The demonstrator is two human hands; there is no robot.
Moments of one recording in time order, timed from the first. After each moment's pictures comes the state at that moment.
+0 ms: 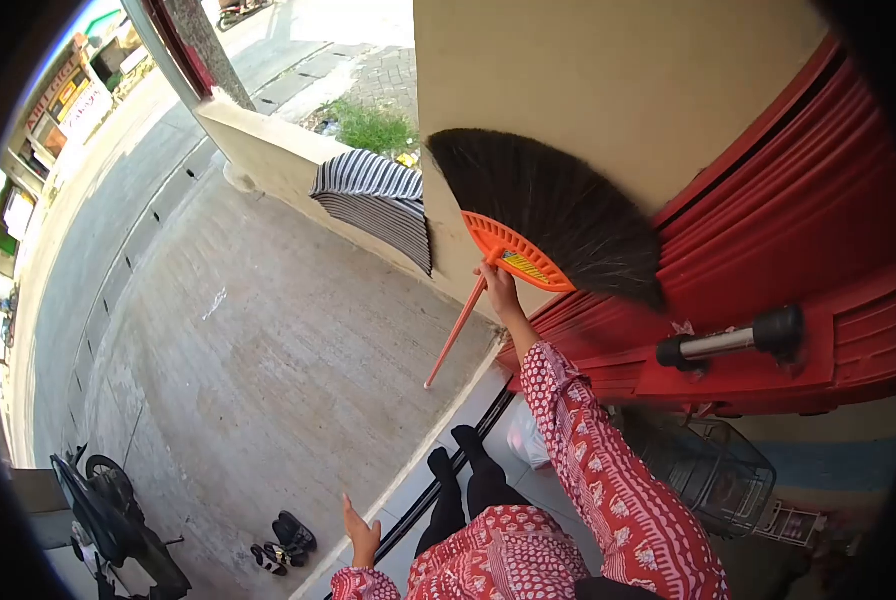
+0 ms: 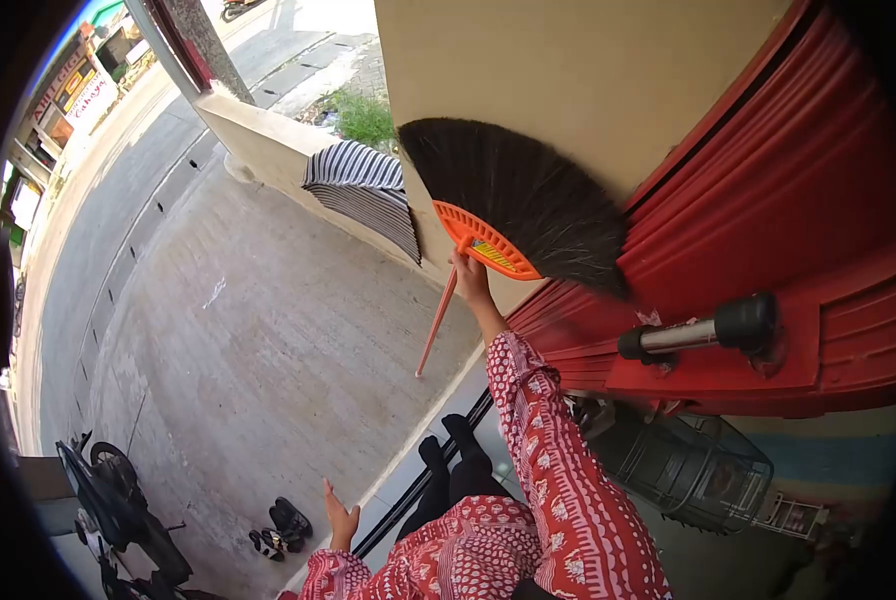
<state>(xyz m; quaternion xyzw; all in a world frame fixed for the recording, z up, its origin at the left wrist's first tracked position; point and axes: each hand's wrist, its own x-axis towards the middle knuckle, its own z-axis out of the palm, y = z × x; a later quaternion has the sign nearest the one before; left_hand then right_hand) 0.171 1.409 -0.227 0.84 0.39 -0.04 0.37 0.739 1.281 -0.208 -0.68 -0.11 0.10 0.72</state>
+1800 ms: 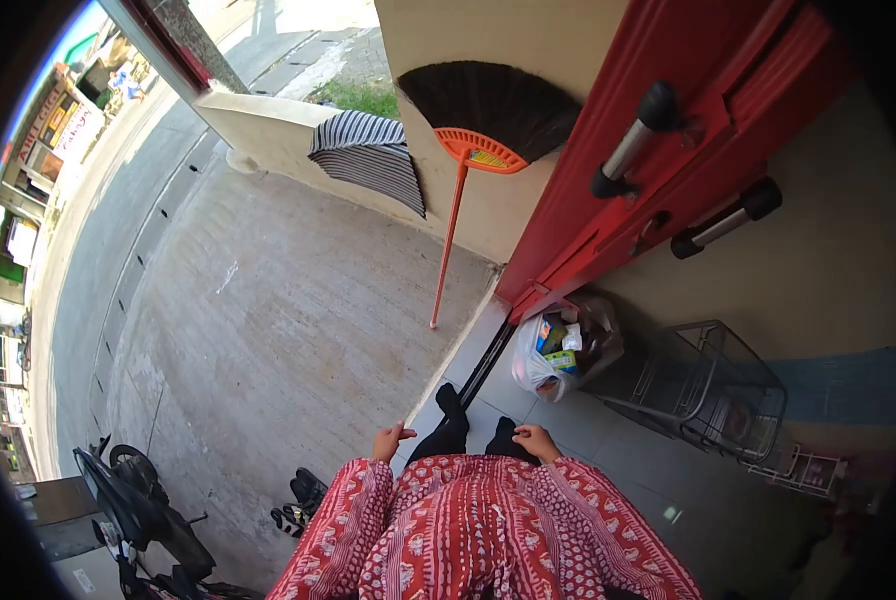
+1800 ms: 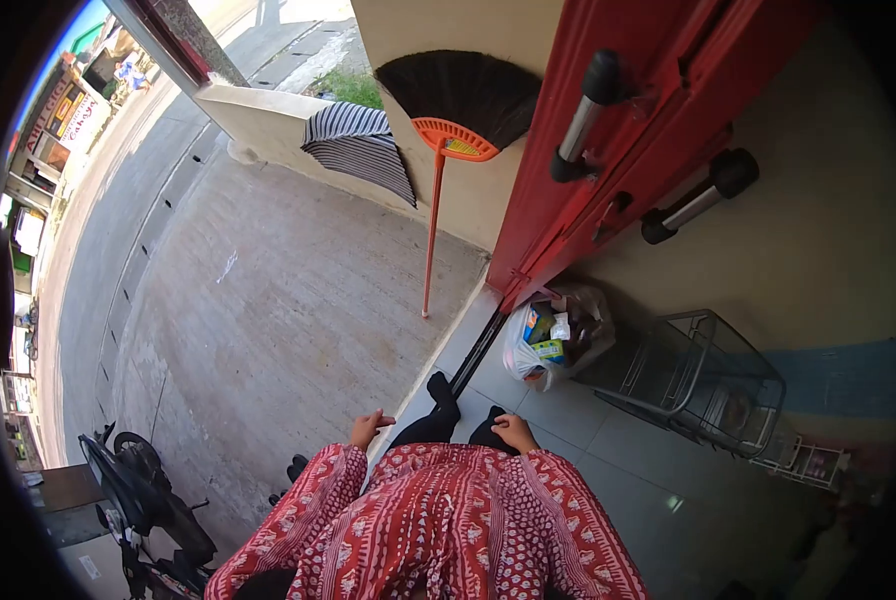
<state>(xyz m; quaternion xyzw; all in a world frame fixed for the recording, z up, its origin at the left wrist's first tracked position) 0.186 1.370 -0.236 0.67 0.41 -0.24 0.57 0.269 1.016 -0.260 -0.81 0.05 0.39 0.43</state>
